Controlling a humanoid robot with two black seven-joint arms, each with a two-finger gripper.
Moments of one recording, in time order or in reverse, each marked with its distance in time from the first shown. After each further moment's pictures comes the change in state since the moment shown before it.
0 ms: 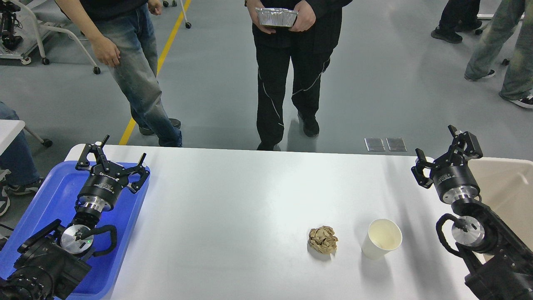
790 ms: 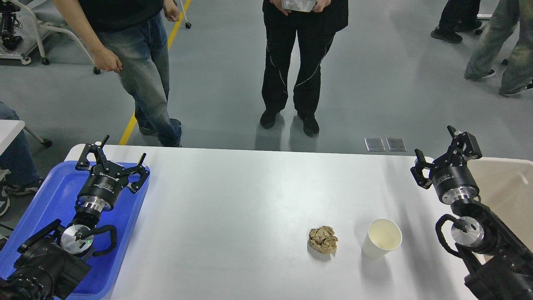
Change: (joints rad) left arm 0.000 0.000 0.000 0.000 0.000 0.000 0.000; right arm -0.003 0.000 -0.008 0.003 0.000 0.001 0.000
